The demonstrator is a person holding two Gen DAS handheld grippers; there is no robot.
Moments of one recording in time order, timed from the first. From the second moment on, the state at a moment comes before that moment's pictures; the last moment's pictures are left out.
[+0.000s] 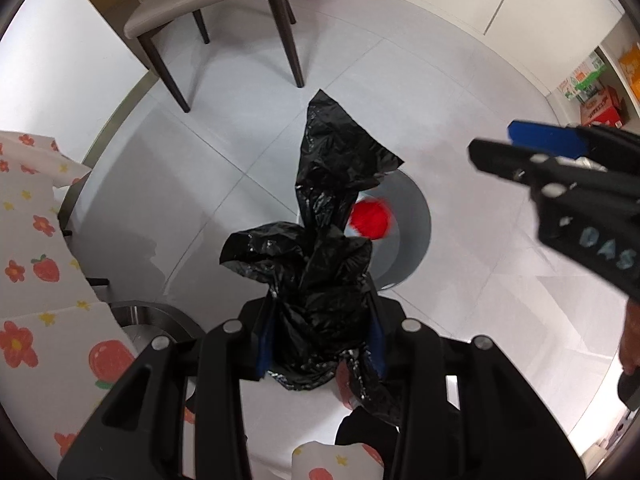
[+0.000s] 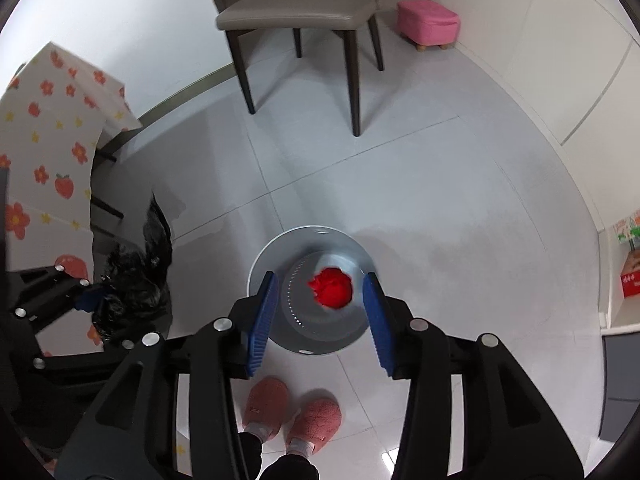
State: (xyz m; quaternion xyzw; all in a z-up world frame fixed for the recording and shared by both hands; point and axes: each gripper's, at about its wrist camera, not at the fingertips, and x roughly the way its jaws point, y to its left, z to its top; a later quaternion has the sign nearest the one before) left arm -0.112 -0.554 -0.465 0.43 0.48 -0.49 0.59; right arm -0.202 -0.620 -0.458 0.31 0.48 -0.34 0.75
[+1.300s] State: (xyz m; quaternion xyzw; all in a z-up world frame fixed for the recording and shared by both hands) left arm -0.049 -0.428 -0.235 0.30 0.48 -0.40 0.72; right arm -0.146 -0.513 -0.233 0.18 0.47 -0.18 0.84
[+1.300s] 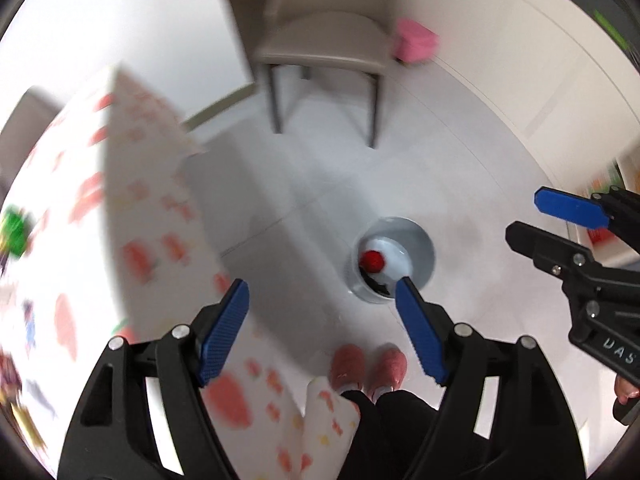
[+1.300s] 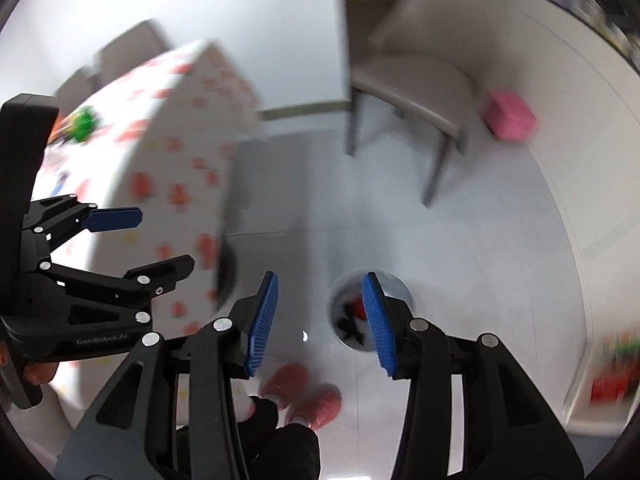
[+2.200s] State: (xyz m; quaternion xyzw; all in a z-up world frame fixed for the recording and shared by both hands) left arm 0.118 -0.070 -0.149 0.09 0.50 -0.10 0.86; right arm 0.107 -0.195 -0.137 -0.02 0.44 0.14 0.89
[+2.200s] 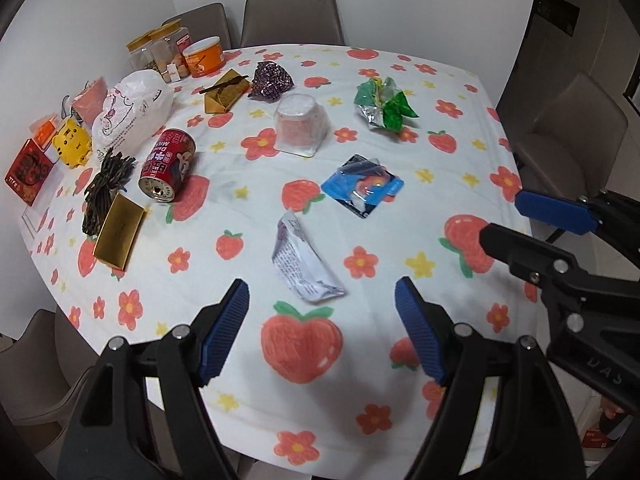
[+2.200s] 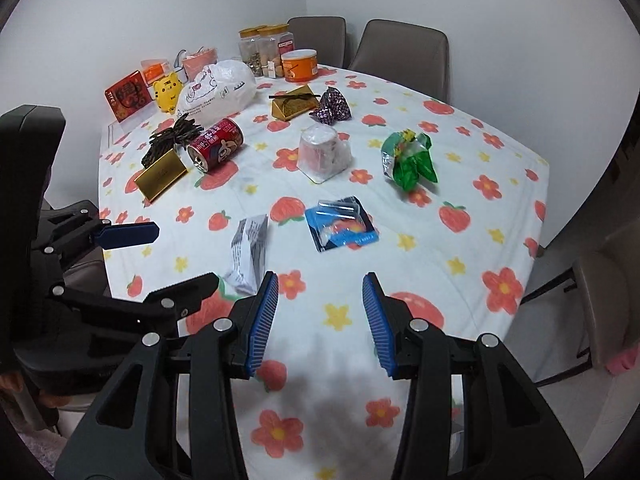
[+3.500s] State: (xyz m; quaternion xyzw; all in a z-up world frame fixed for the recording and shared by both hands) left arm 0.198 -0.034 -0.255 0.00 0.57 0.00 0.82; right arm 0.243 -0.164 -0.251 -0.12 0.50 0.20 0.83
